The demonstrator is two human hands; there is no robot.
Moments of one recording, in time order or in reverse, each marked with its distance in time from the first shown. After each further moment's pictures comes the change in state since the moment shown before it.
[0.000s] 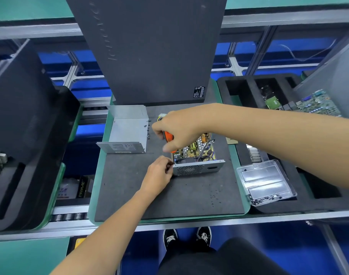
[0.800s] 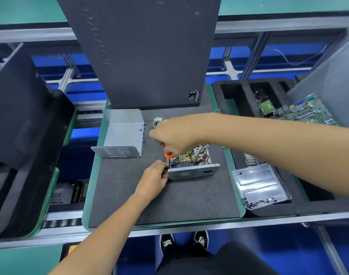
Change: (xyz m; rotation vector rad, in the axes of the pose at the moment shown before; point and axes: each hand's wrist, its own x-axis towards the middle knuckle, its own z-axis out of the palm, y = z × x) left_hand 0.004 -0.003 0.002 0.049 -0.047 0.041; right_hand -0.004 0.002 0.007 -0.109 0.045 -0.058
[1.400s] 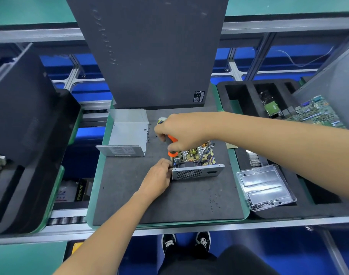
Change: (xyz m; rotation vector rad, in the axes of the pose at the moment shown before) left_hand 0.003 0.002 -0.006 0.094 -0.119 0.017; right_hand -0.002 0.011 0.002 0.098 0.129 -0.067
